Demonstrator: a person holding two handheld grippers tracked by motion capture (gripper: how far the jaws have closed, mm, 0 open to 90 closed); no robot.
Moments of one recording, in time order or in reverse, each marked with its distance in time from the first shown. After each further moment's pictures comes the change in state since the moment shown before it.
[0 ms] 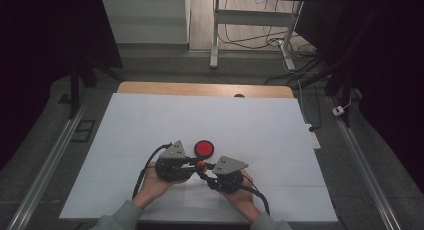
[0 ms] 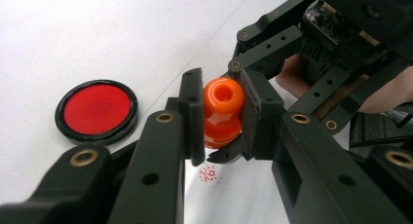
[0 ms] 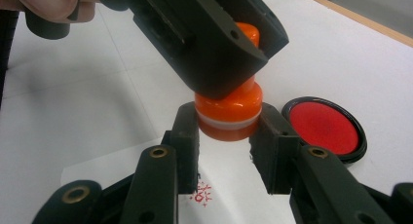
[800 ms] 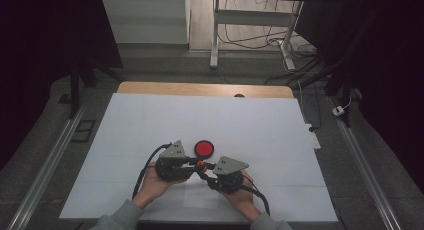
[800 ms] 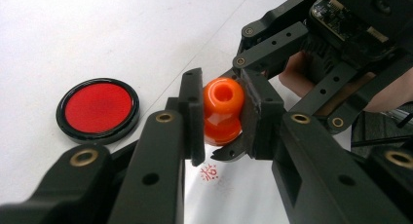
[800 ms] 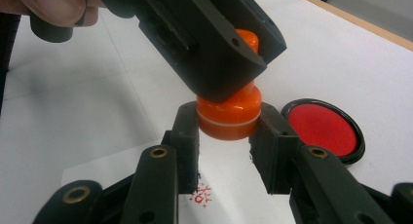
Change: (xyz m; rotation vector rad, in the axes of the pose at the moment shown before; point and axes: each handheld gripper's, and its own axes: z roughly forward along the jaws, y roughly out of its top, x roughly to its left) left arm 0.002 -0.001 0.001 0.003 0.000 -0.005; right arm 0.000 0.000 -0.001 -0.007 -0.002 -0.001
